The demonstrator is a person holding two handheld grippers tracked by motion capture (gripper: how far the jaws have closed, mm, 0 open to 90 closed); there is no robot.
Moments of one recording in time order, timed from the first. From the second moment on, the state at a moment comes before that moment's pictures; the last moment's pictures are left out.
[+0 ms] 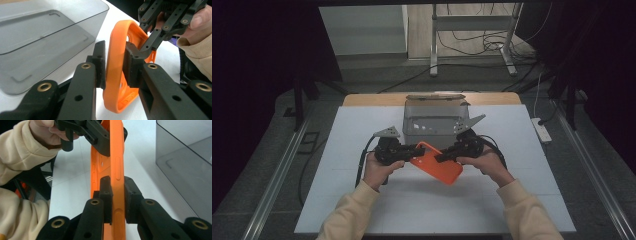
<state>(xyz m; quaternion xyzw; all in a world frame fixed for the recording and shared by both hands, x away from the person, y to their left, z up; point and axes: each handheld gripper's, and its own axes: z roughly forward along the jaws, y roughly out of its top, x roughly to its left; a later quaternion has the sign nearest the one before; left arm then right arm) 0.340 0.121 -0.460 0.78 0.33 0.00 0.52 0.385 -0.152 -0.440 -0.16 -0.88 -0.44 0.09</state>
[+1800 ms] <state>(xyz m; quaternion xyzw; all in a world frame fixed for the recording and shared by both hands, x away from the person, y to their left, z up) 0.296 0.133 -0.473 0.80 0.36 0.11 0.47 0.371 -0.160 -0.424 -0.19 -0.88 -0.43 0.01</state>
